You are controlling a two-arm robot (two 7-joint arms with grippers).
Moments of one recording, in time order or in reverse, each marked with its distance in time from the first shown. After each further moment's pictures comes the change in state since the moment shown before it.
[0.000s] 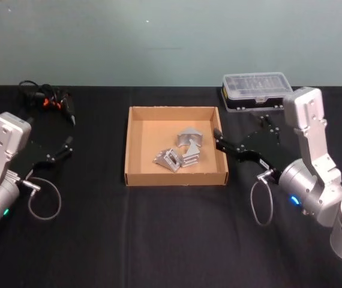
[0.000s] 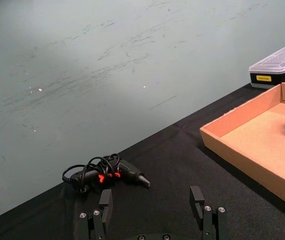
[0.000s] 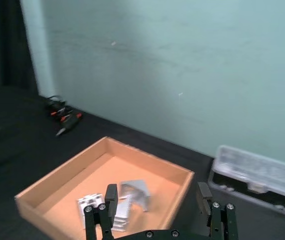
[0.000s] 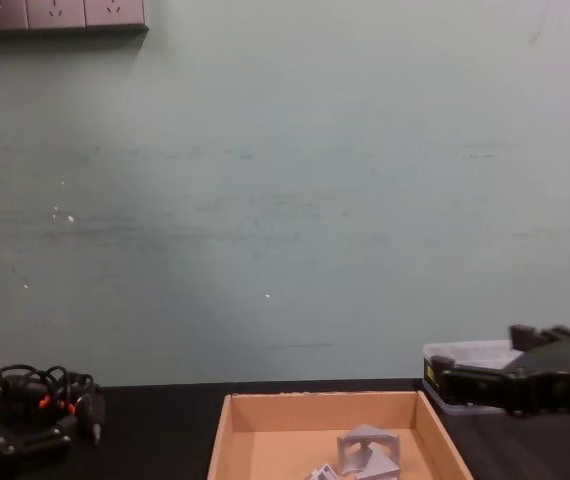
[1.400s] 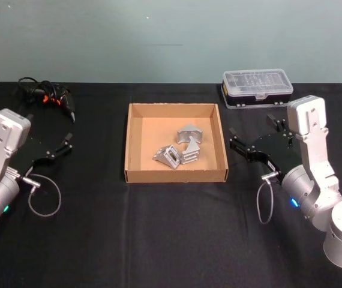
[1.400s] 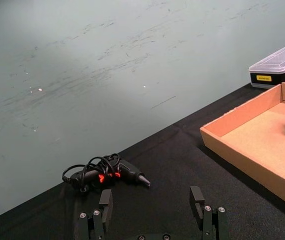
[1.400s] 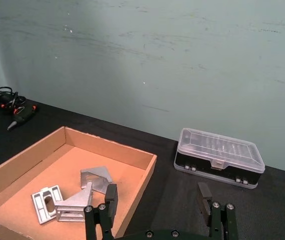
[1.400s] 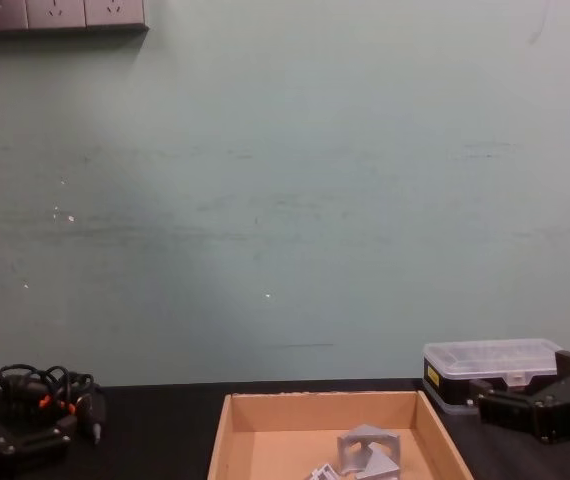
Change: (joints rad) left arm 0.000 0.000 0.000 0.000 0.000 0.000 0.000; right arm -0.026 -0.065 0.038 0.062 -0.083 -0.035 -0.118
